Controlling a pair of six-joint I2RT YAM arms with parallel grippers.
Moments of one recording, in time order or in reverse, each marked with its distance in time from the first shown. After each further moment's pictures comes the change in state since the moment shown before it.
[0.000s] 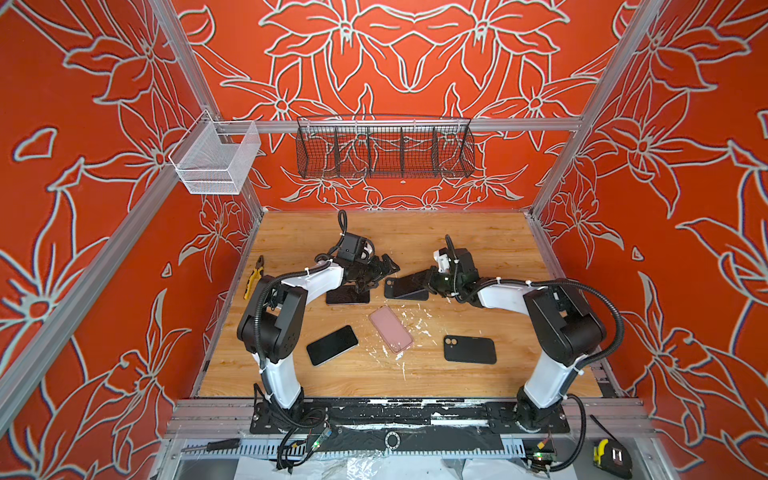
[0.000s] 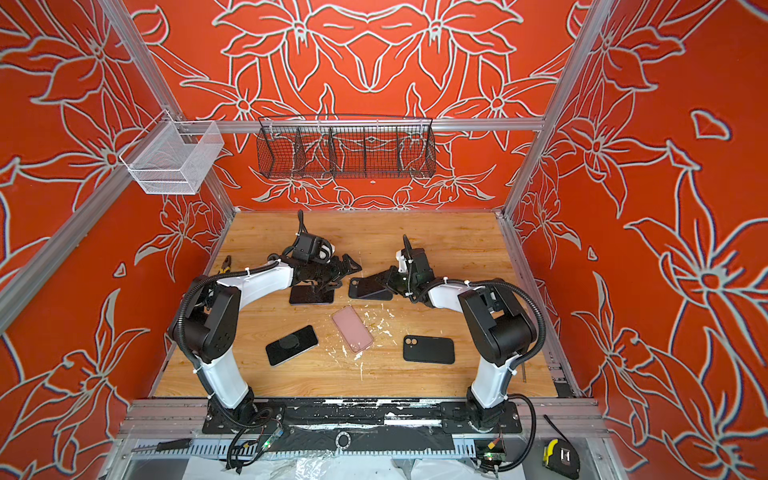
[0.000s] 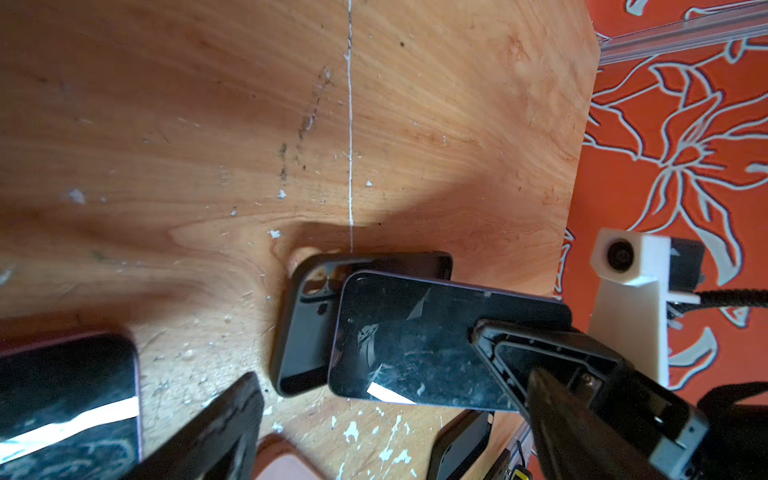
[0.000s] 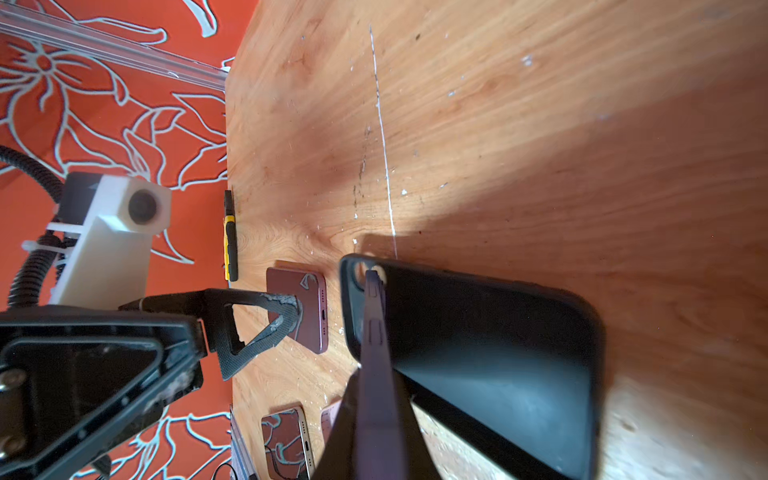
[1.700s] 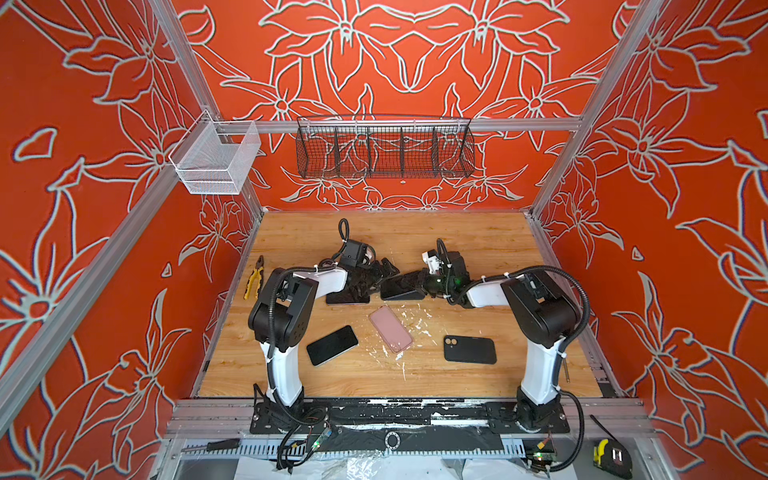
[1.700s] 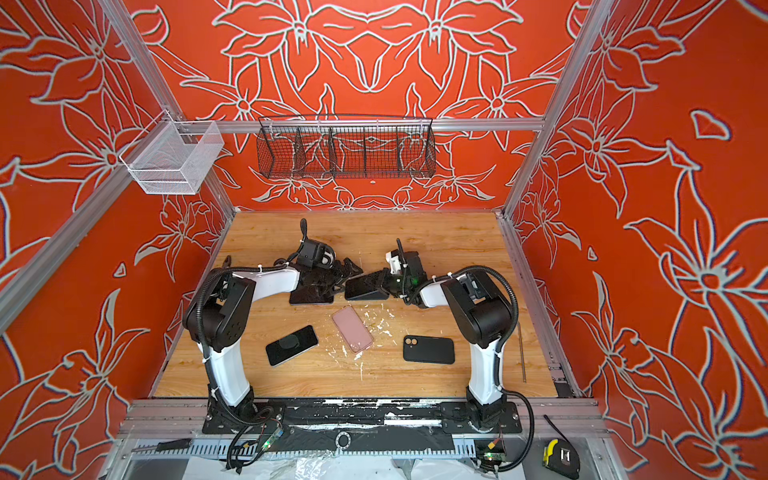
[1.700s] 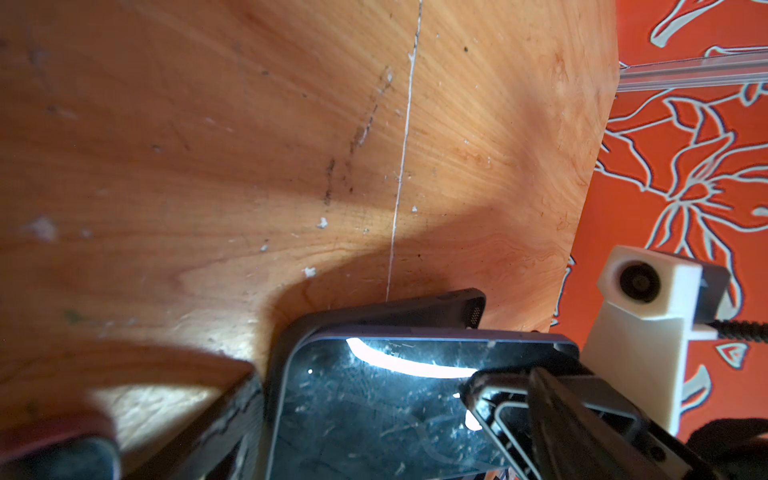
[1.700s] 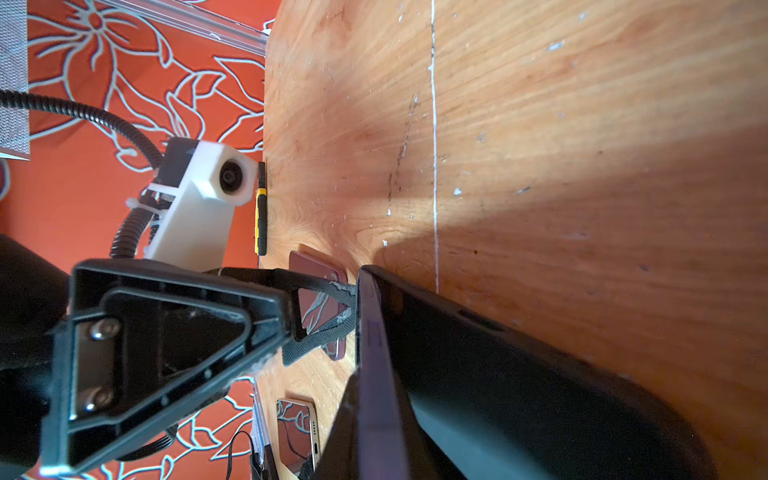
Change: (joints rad) left arm 0.002 0.103 -0.035 0.139 0.008 -0.087; right arm 0.010 0.171 0.020 0.230 -0.132 0.018
